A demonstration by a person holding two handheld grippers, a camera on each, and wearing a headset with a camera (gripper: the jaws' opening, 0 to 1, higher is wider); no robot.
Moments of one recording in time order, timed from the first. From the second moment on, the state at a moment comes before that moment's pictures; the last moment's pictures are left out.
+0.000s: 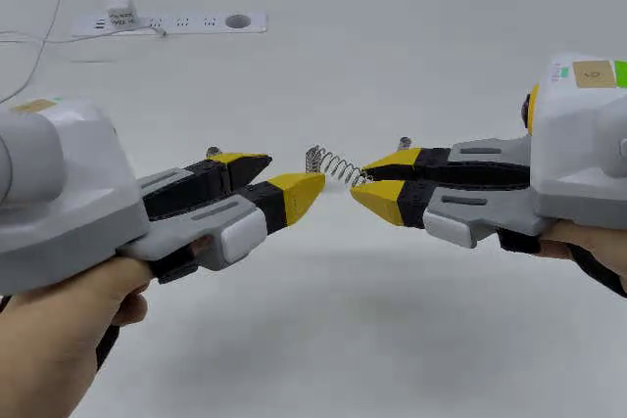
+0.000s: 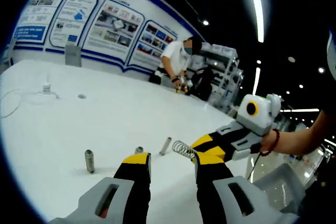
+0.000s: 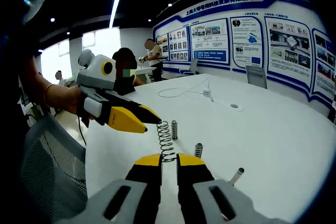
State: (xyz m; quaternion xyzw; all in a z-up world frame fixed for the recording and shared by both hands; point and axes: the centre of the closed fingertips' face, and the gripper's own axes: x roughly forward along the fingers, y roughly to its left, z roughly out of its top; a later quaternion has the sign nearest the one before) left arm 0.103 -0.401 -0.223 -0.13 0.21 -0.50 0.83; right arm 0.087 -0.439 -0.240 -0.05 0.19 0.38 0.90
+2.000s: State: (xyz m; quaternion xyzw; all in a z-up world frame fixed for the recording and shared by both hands) left arm 0.097 -0.421 -0.190 -0.11 0.16 -0.54 0.82; right arm 0.083 -0.441 -0.240 -0.04 0.20 0.37 0.91
